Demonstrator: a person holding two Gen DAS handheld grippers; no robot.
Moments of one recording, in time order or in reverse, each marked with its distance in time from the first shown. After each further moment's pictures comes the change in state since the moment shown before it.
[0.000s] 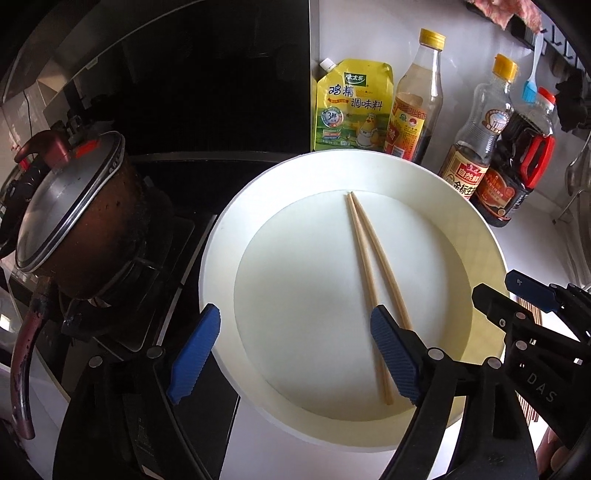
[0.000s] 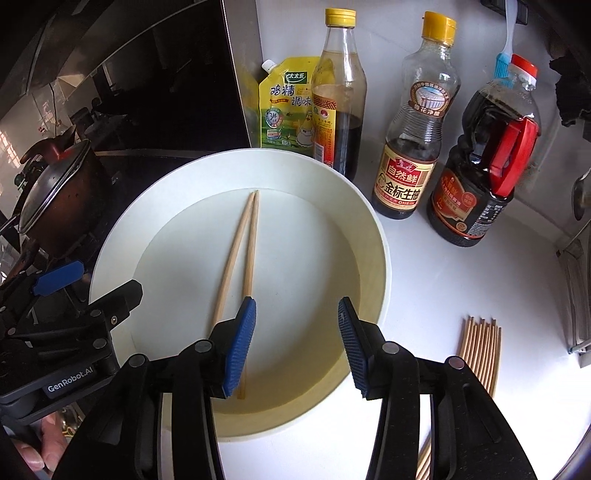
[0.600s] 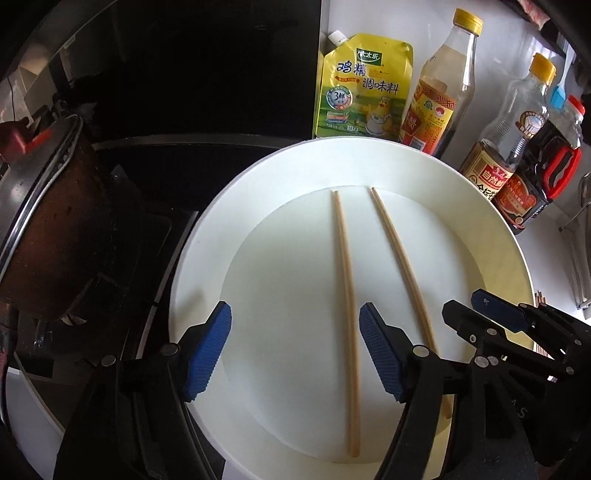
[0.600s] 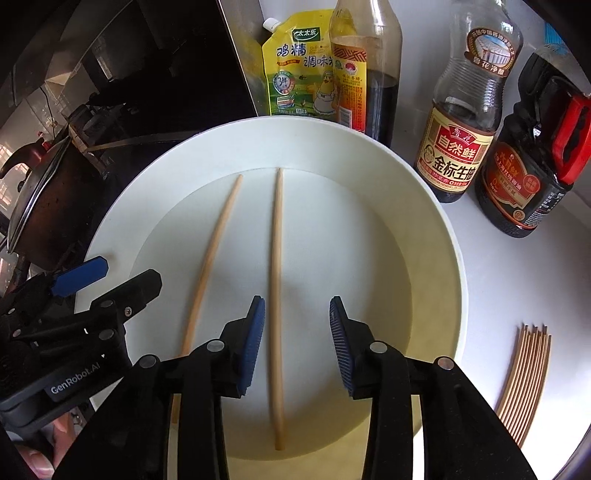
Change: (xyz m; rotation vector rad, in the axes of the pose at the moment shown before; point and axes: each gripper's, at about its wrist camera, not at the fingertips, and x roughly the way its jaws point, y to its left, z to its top) left arm 0.054 0.014 0.021 -0.025 0.074 -0.042; right arm 0.065 0.009 0.021 0.045 0.107 0.088
